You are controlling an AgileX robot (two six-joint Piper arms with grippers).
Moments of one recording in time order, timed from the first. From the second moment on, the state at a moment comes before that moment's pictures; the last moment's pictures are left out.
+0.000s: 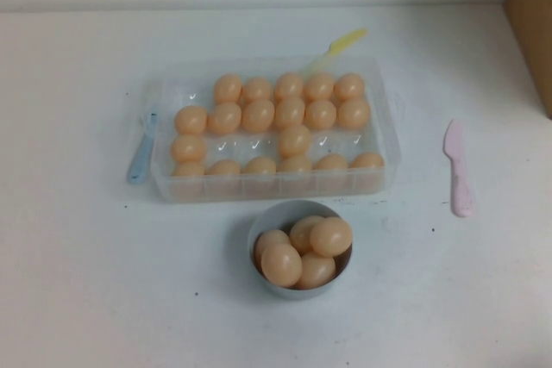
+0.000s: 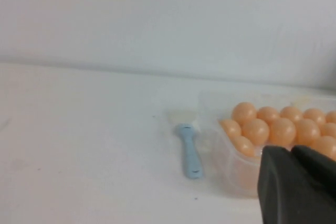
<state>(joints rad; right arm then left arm) -0.03 0.03 0.03 0.02 0.36 0.00 -0.20 -0.01 -0.08 0.13 0.17 -0.30</state>
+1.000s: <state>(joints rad) -0.03 0.03 0.03 0.02 0.37 0.00 -0.04 -0.01 0.03 -0.01 0.37 0.08</state>
